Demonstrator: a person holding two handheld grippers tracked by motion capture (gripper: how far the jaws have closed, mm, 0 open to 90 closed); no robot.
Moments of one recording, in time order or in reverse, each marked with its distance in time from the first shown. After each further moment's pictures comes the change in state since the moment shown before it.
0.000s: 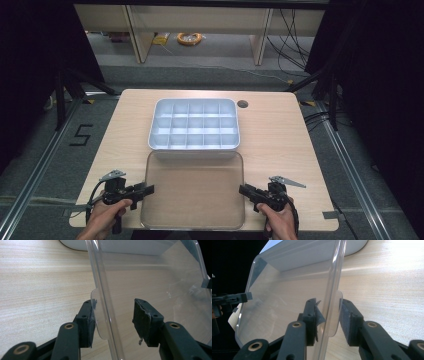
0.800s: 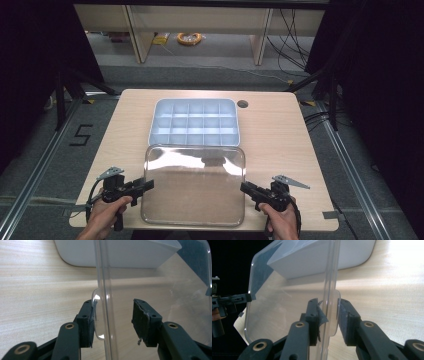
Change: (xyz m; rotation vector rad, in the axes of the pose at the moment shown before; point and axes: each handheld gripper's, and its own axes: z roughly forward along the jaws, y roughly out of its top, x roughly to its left) left arm -0.007 0.007 -0.004 -0.066 0.016 -0.009; right arm 0.005 0.004 -0.009 -0.052 0.024 -0.034
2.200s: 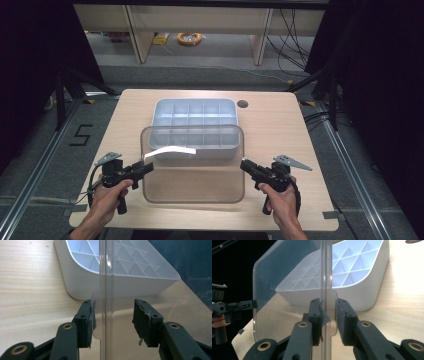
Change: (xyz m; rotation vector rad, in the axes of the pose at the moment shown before) left arm -0.003 0.035 0.002 -0.107 0.037 -0.016; right arm 0.013 0.051 0.003 -0.120 0.038 -0.095
